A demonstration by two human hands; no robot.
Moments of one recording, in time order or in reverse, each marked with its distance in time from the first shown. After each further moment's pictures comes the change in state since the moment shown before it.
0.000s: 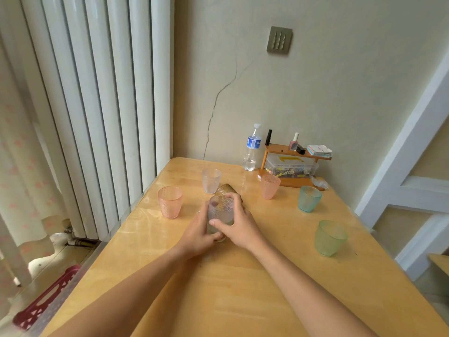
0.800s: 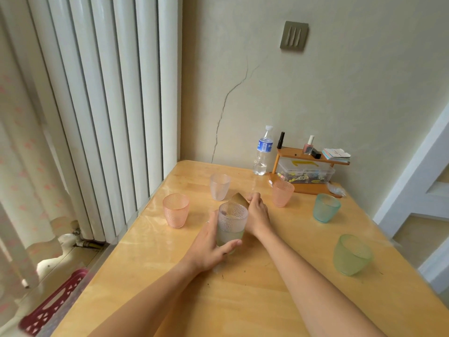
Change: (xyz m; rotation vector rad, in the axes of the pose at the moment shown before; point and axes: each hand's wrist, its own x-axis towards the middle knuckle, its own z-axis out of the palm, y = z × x) left_hand 0.012 -0.014 0.010 0.001 0.039 0.090; right_hand 0.097 0.068 0.009 -0.289 0.096 0.224
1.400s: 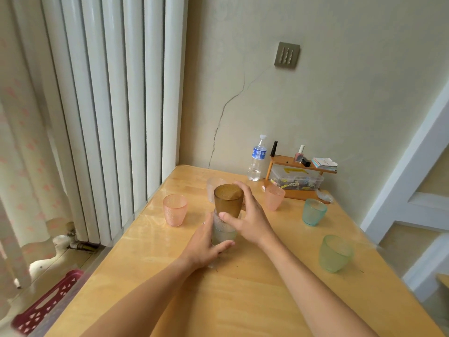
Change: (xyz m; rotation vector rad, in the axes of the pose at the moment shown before) left_hand -0.012 0.017 -0.006 0.018 -0.014 -0.022; right_hand -0.080 -0.047 -0.065 0.386 0.007 -0.421
